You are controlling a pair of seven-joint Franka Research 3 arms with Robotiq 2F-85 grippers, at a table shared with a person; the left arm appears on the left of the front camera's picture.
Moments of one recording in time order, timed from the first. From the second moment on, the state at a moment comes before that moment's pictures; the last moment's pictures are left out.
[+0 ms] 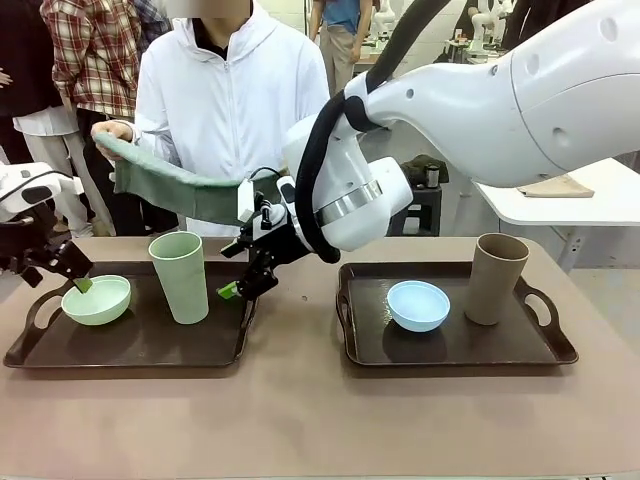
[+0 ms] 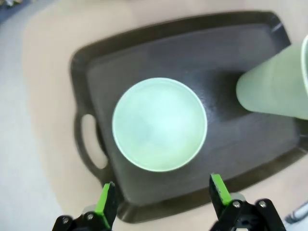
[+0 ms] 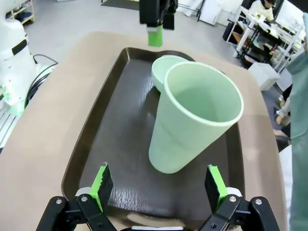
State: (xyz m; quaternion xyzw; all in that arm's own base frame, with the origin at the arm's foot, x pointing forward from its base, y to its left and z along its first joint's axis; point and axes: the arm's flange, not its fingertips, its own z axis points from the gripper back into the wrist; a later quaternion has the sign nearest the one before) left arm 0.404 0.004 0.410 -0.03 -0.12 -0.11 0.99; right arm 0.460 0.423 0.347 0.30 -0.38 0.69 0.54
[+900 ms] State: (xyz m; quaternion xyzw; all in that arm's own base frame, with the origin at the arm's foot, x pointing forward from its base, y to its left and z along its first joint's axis) left arm 0.434 0.011 0.415 -0.04 -0.08 -0.12 0.99; right arm 0.466 0.440 0.340 0.32 -0.37 0.67 0.55
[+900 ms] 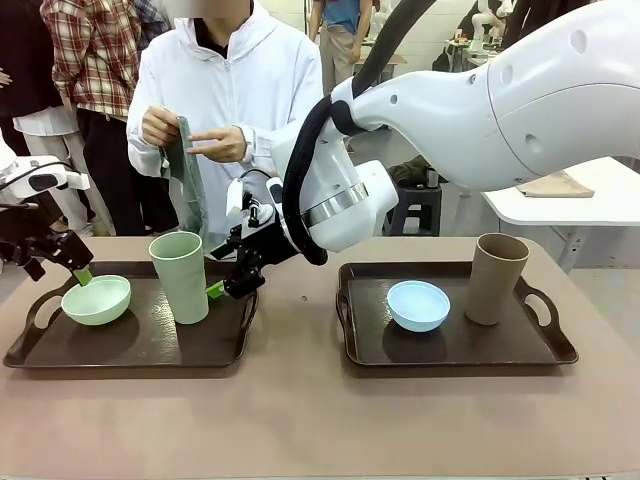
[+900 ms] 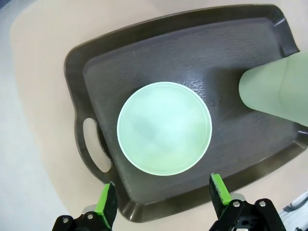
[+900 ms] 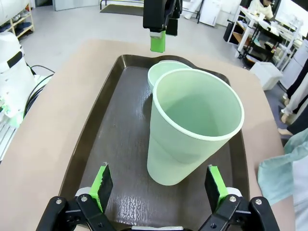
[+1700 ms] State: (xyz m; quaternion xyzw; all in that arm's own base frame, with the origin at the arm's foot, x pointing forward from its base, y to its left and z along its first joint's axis) left arm 0.461 0.032 0.404 -0.04 -0.07 -0.11 0.99; right arm 0.497 0.457 0.302 0.36 -0.37 0.65 0.55
